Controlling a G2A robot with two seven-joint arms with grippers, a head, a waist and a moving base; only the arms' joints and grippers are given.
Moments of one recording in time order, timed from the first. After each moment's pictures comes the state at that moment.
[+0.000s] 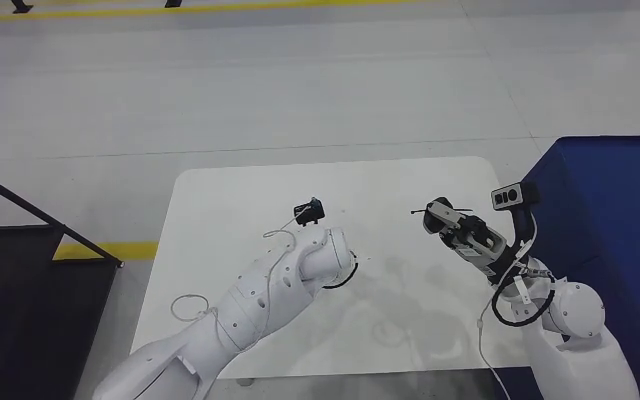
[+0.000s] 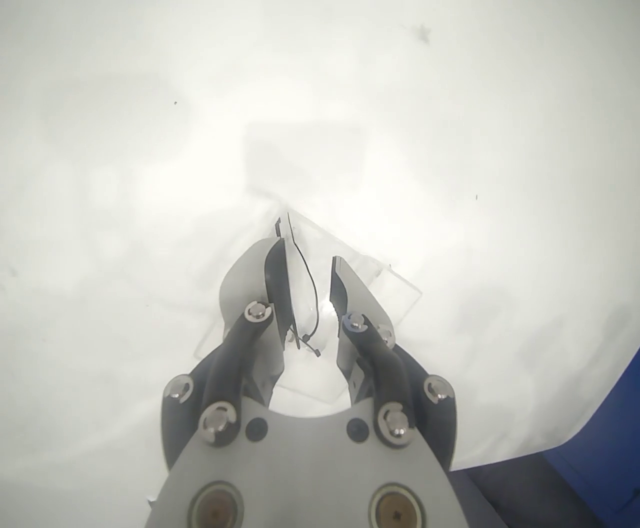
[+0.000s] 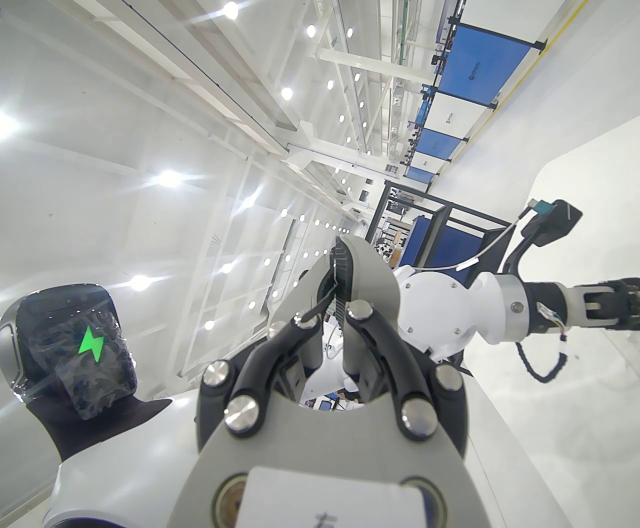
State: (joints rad) left arm 0.60 -1.52 -0.51 -1.17 0.50 1.01 -0.81; right arm -1.52 -1.07 1.63 -1.95 0.62 -0.18 0.76
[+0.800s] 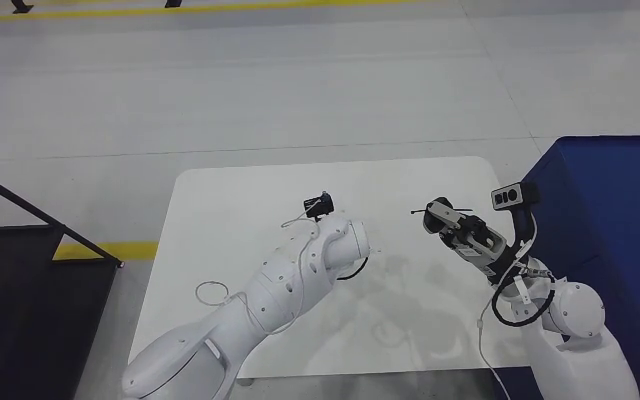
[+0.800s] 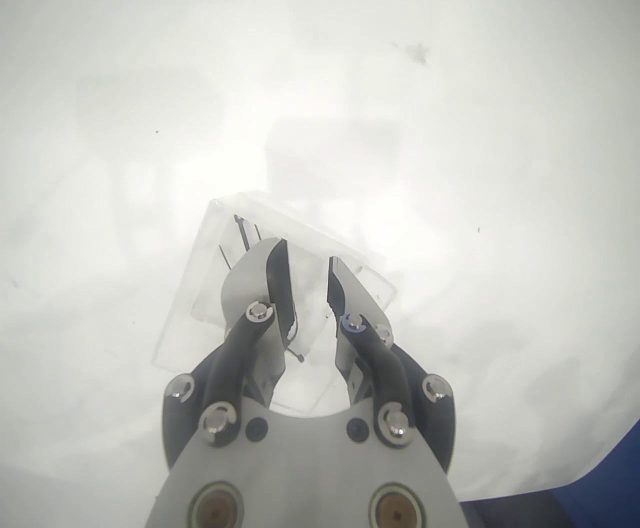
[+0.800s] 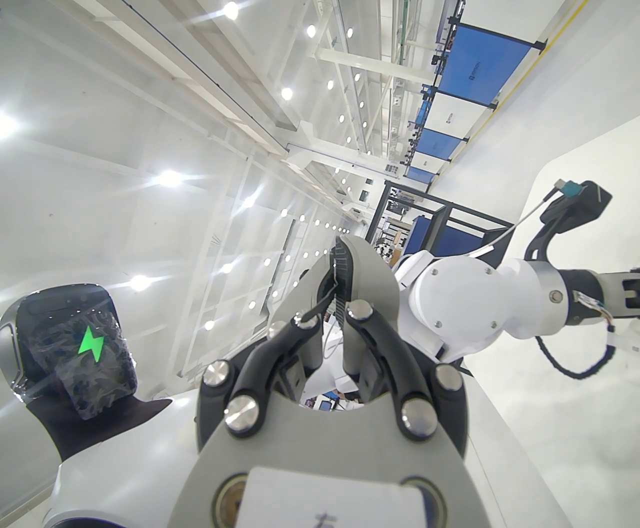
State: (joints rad) left arm 0.53 -1.65 -0.49 -0.95 0.53 1.01 -0.81; right arm -1.52 -1.07 1.63 -1.95 0.62 -0.18 0.76
